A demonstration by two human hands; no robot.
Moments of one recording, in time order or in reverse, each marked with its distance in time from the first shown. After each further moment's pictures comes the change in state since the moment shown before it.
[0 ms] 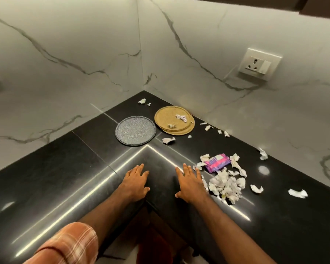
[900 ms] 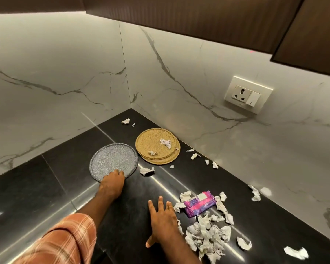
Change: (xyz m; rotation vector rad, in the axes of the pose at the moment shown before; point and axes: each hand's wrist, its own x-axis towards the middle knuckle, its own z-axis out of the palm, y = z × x) left_hand 0.160 0.009 -0.055 0.167 0.040 -0.297; right_hand 0.065 0.032 -0.015 -0.112 -0.257 -0.106
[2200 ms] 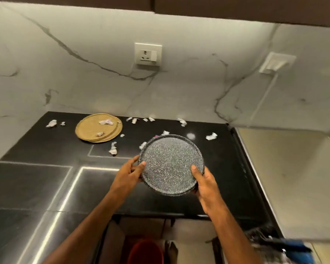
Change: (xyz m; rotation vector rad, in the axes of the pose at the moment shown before) left_hand -0.212 0.047 -0.028 -1.481 -0.446 0.605; right_hand -0.262 -0.040 0.091 2.083 1.176 0.461
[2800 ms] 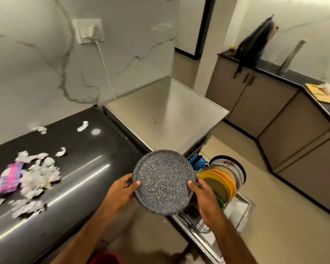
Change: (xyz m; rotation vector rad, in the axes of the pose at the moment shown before) left_hand -0.075 -0.070 0.296 0.373 -0.764 -0.094; right_hand -0.236 0.044 -0.276 0.230 0.779 0.021
